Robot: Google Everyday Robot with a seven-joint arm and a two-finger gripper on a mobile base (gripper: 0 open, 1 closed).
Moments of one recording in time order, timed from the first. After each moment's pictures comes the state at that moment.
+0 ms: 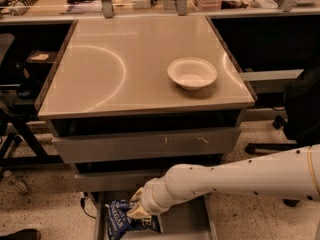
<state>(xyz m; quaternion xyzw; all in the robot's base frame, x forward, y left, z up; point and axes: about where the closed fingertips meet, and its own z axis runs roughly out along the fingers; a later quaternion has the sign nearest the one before) 0.408 0.083 0.506 -0.62 0.70 0.24 0.25</state>
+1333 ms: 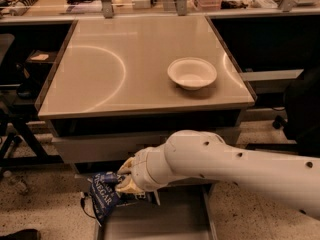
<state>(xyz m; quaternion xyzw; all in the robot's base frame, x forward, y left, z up) 0.416 0.096 0.684 -0.68 0.63 0.18 0.33</state>
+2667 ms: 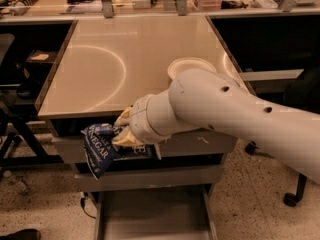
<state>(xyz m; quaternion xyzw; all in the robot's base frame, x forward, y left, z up) 0.471 0.090 0.815 -0.69 0.61 0.12 0.39</state>
